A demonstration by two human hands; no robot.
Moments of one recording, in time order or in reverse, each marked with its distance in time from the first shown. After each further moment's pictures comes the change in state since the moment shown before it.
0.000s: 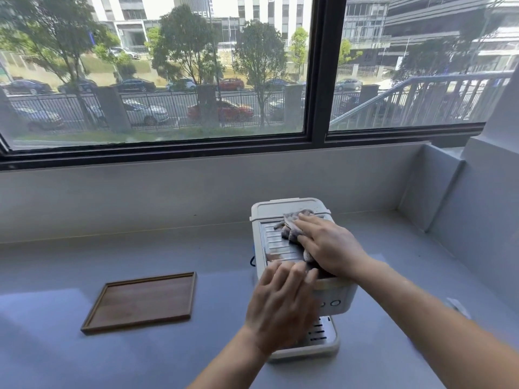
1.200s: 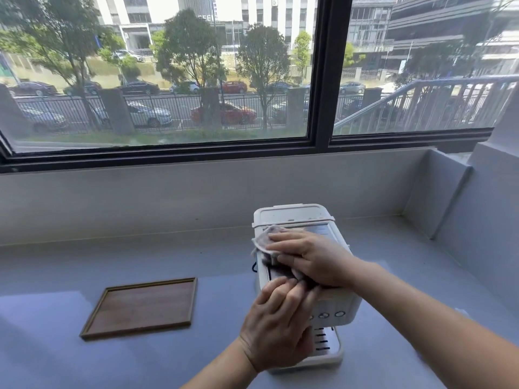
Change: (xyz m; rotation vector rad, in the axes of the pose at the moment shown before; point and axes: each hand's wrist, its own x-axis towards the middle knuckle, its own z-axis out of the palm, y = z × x) left_hand -0.020 -0.008 0.002 -0.100 -0.007 0.048; right_hand 0.012 -0.021 -0.001 0.200 -0.119 -0.333
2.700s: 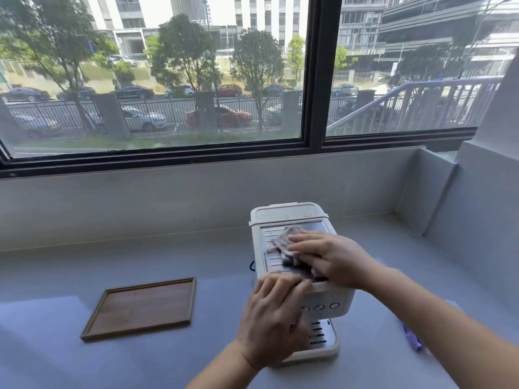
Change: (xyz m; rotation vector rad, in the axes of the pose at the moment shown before) left_hand 0.013 0.008 -0.023 -0.201 -0.015 -0.155; right_hand -0.041 0.012 -0.011 -0.016 0.081 0.113
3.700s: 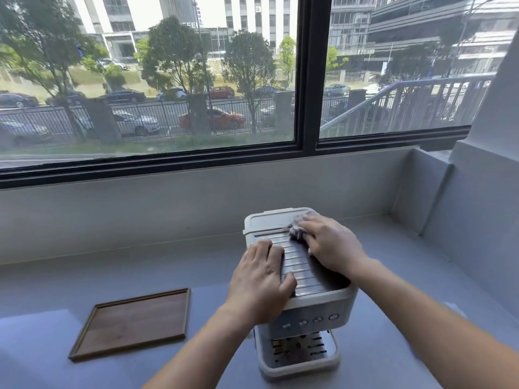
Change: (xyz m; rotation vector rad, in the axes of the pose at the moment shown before) left_hand 0.062 -0.041 -0.007 0.167 -0.407 -0.408; right_hand 0.036 0.026 0.005 -0.186 0.229 0.226
